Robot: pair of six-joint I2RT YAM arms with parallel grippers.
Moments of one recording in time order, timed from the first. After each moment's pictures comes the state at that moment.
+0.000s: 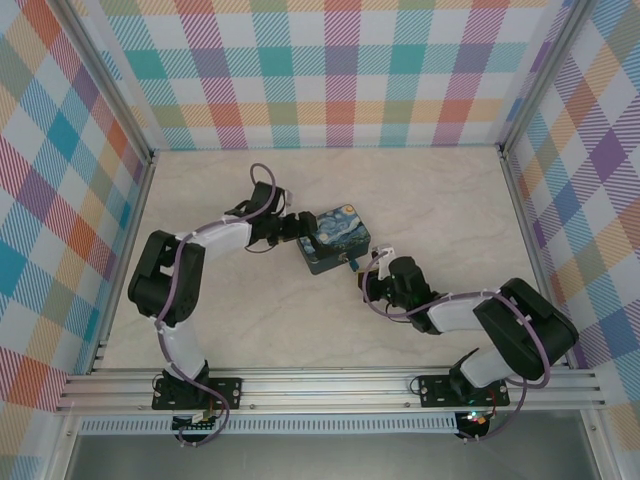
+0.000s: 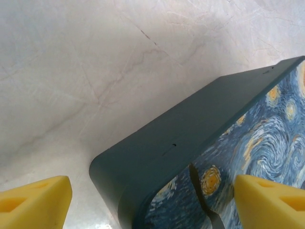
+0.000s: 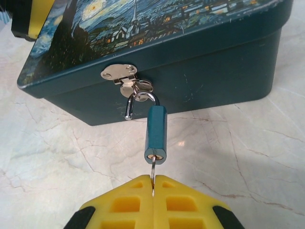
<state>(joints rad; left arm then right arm) -0.39 1.84 1.14 -0.20 0.29 -0.57 0.63 1.46 0.32 0.60 -0.14 0.43</state>
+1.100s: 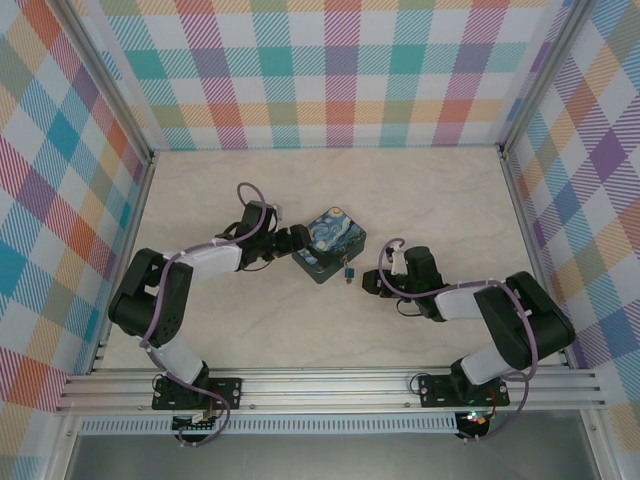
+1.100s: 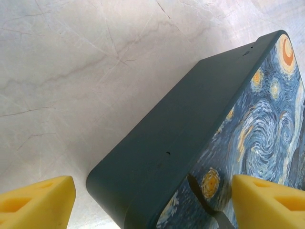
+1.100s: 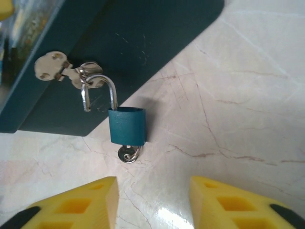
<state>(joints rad) -0.42 1.68 0.90 -0.04 0.26 -0.69 0.43 1.50 0.36 0.46 -0.46 0.56</state>
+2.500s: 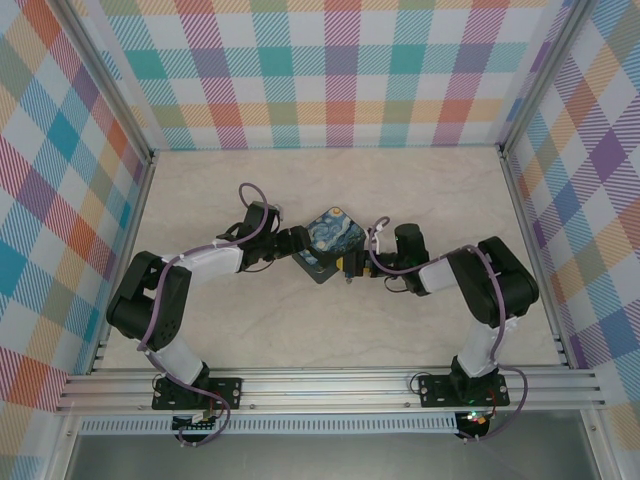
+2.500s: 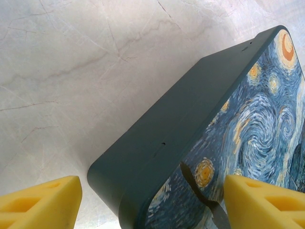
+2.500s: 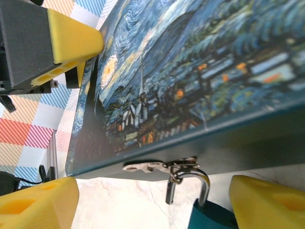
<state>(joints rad) -0.44 1.66 0.90 -0.06 0.21 -0.69 0.41 1.80 0.60 0.66 -0.82 0.56</state>
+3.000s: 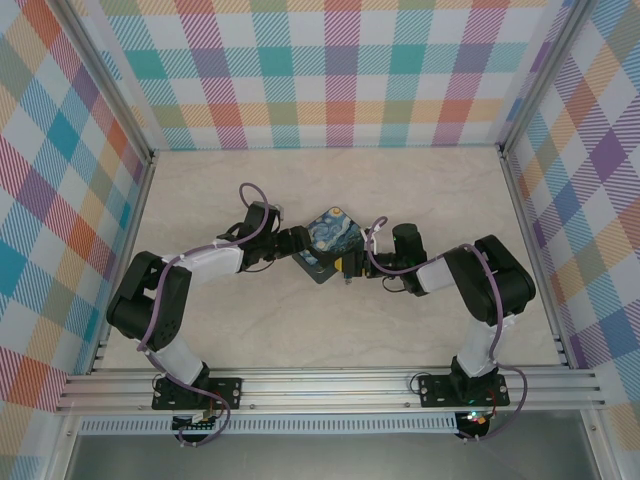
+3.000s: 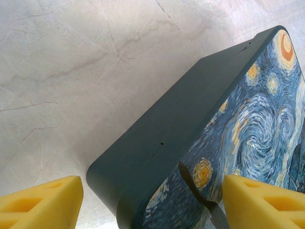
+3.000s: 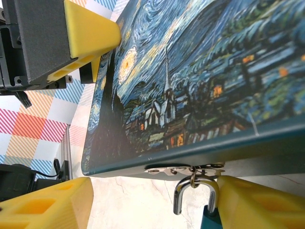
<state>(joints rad) -0.44 1.66 0.90 -0.06 0.21 -0.69 0.42 1.82 0.60 0.69 -0.86 0.60</state>
